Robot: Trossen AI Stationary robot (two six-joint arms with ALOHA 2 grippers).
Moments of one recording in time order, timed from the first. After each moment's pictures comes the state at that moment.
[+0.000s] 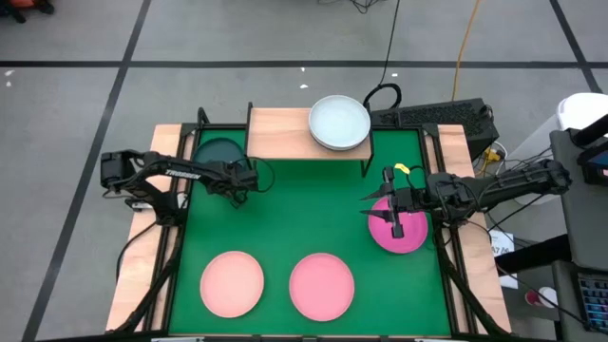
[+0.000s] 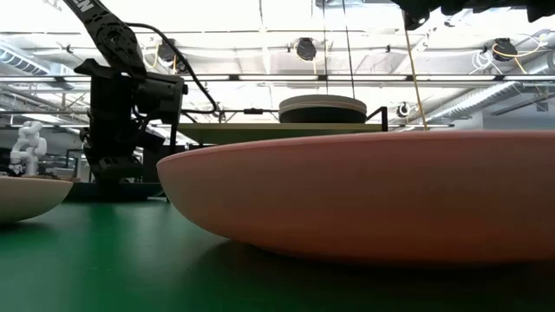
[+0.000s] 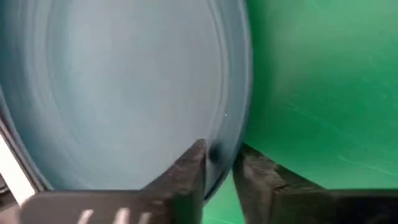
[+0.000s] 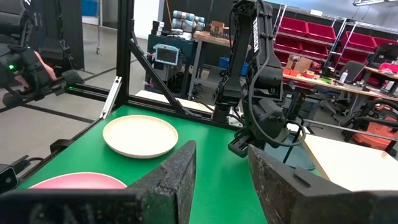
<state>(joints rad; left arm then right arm) 0.28 1.50 0.68 -0.83 -0.43 -0.53 0.17 0.76 0.49 0.21 0.06 -0.17</state>
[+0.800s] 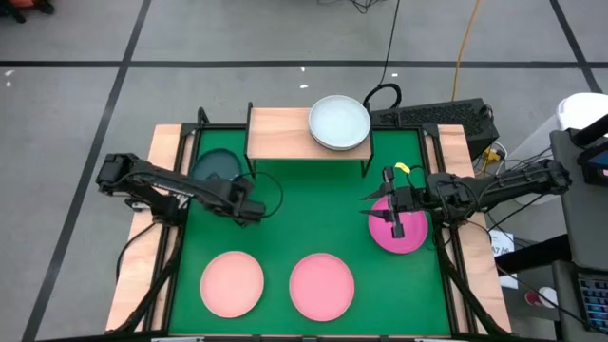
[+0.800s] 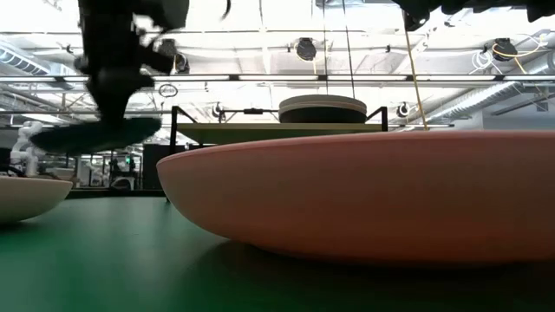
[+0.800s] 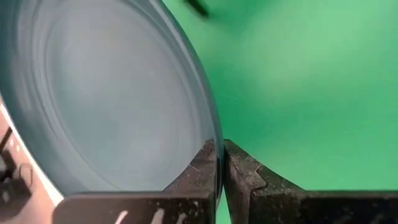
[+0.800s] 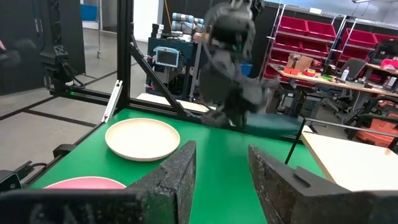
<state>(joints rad) -0.15 1.50 1.09 -1.34 -0.40 -0.97 0.17 0.76 0.49 0.22 0.06 -0.14</state>
